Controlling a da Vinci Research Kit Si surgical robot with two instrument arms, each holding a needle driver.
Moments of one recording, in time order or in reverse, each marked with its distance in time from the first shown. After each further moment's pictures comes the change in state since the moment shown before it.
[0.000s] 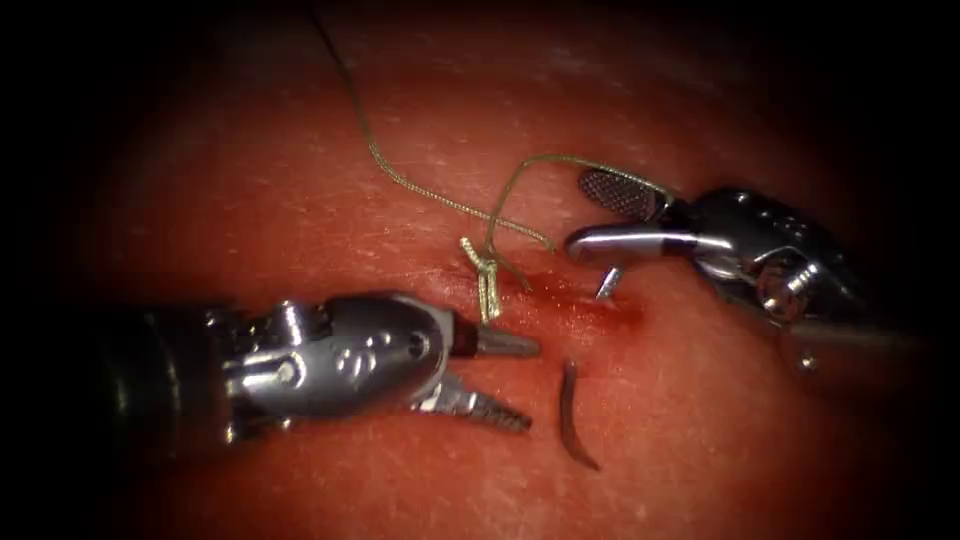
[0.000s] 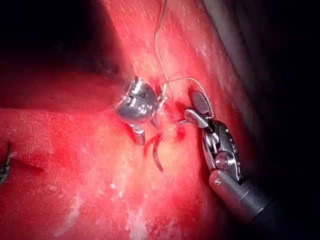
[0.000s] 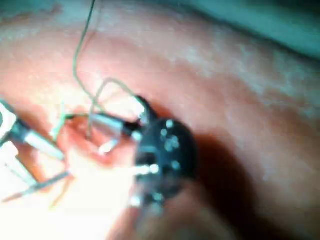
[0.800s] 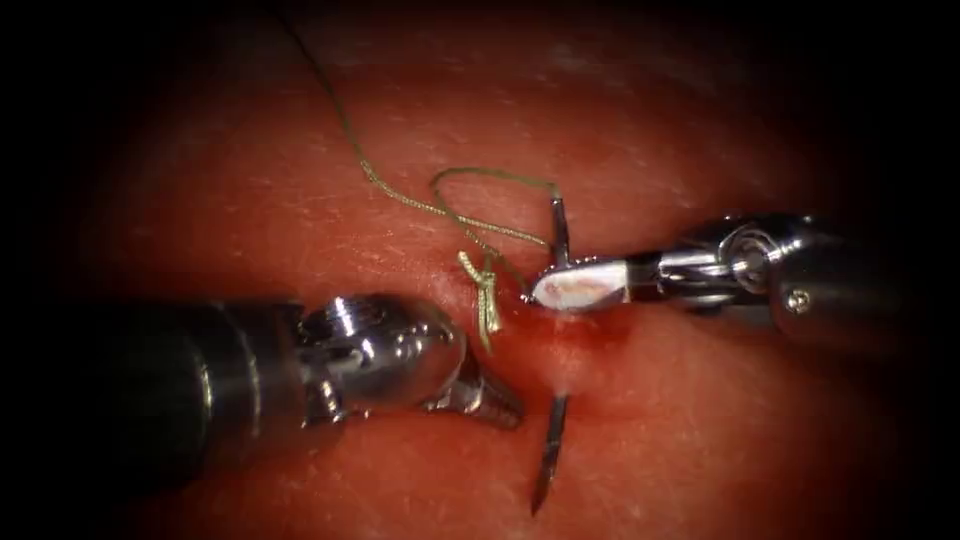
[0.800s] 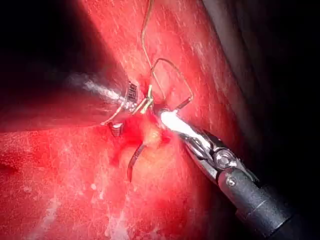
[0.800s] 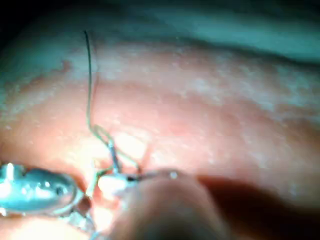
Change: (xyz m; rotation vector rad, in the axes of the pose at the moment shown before) right arm -0.002 -0.006 0.001 0.244 -0.342 0.825; left arm -0.004 -0.001 0.002 -0.076 -0.208 -0.437
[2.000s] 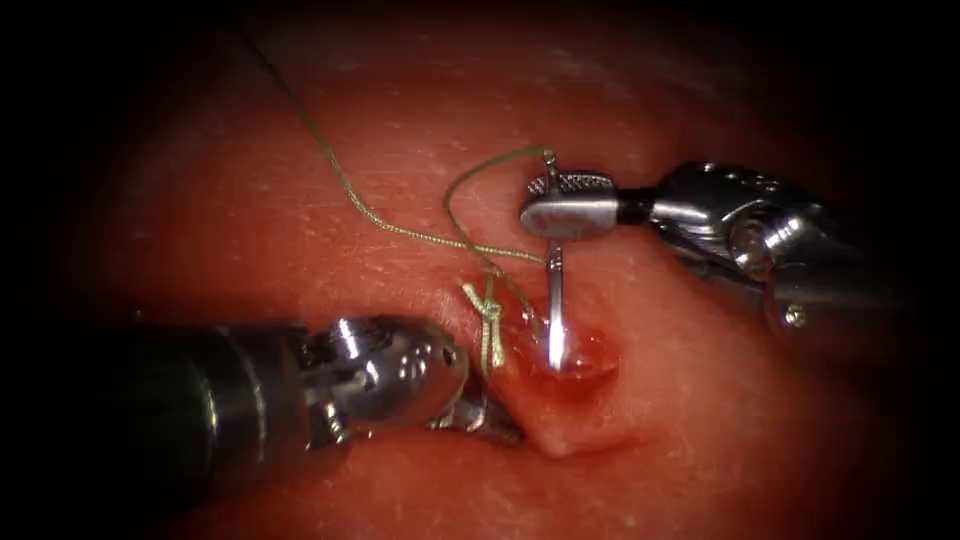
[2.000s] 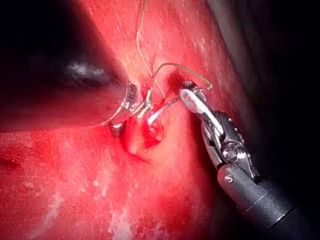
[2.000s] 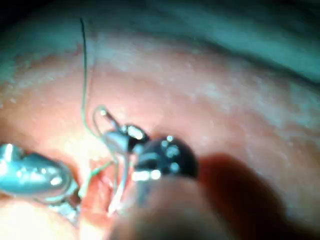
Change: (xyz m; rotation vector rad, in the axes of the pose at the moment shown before) right arm 0.001 0.000 0.000 -0.038 -0.024 -0.398; left arm 0.000 0.000 0.000 -0.003 -0.002 0.002
